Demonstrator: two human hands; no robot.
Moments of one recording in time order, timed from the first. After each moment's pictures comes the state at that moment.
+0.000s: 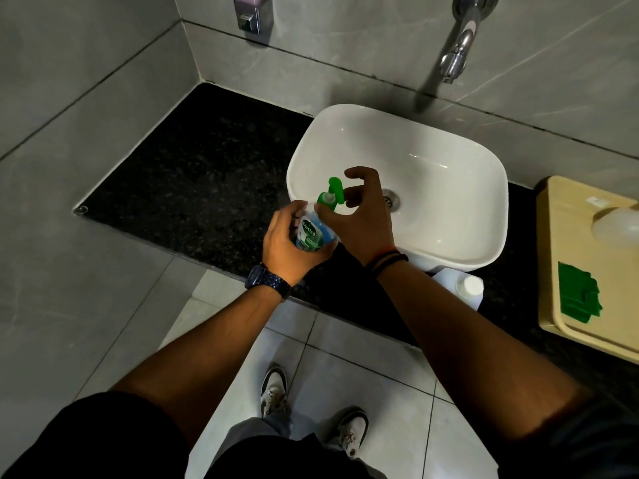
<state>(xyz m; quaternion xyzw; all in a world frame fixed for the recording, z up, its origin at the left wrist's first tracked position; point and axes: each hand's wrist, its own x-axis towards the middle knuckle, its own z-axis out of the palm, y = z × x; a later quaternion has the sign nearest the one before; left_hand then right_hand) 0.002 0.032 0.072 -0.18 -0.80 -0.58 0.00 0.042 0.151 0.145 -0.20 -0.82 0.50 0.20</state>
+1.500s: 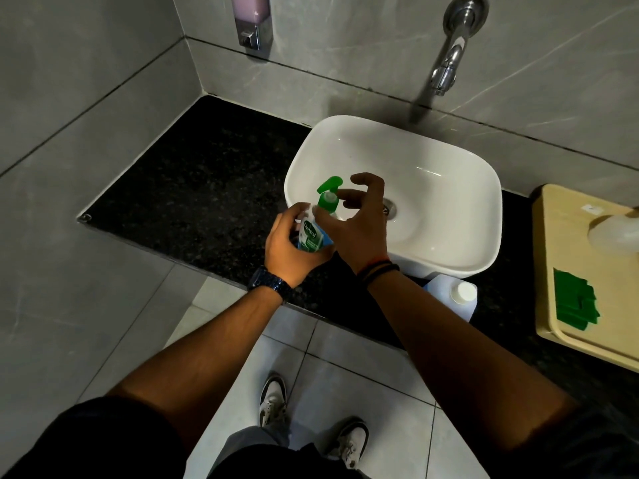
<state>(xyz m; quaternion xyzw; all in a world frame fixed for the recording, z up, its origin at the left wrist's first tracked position) 0.001 0.042 0.078 -0.17 -0.78 -0.60 -0.01 0.047 0.145 0.152 -0.22 -0.78 0.54 0.23</state>
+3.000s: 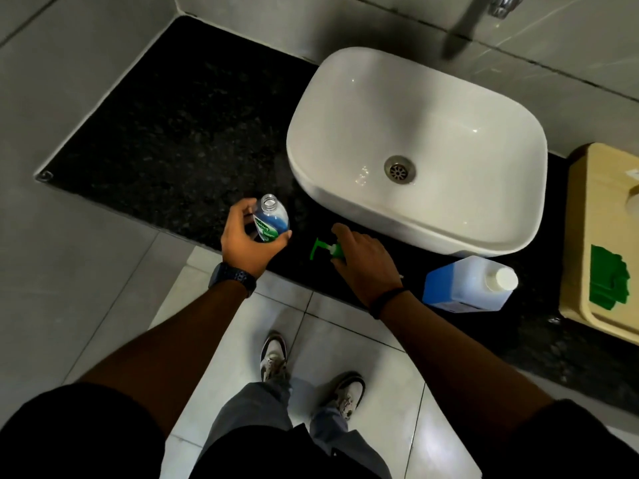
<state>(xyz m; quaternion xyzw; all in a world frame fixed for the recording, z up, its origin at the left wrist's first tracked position) -0.029 -0.011 -0.007 -0.03 -0.81 -0.58 -0.03 0.072 0.159 0.041 -0.05 -0.98 0.17 -0.02</state>
